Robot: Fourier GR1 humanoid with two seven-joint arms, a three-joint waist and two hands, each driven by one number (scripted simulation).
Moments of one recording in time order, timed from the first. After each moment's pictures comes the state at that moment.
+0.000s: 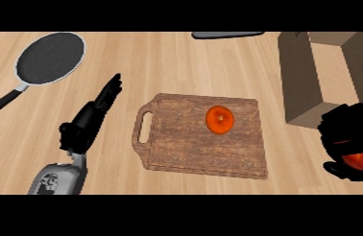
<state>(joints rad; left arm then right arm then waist) -0.17 0.14 -0.08 -1.55 -0.09 -0.11 0.07 -0.30 -1.08 0.44 -1.58 0.23 0.00 -1.03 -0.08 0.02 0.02</state>
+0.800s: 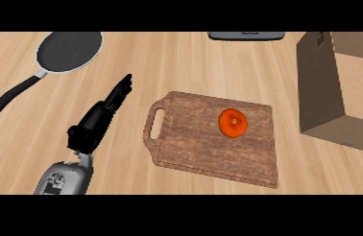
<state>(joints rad) -0.18 0.13 -0.12 -1.56 -0.09 -0.14 0.06 -0.29 -1.37 0.19 -1.25 -0.20 0.16 -1.13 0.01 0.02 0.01</state>
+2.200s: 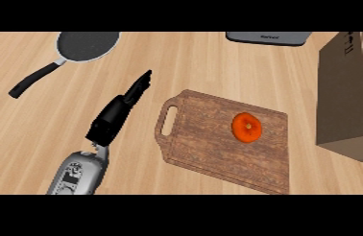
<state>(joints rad) -0.26 0.08 -0.17 -1.51 -0.11 -0.16 0.07 -0.43 -1.21 0.42 -0.98 0.03 0.18 -1.12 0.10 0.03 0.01</state>
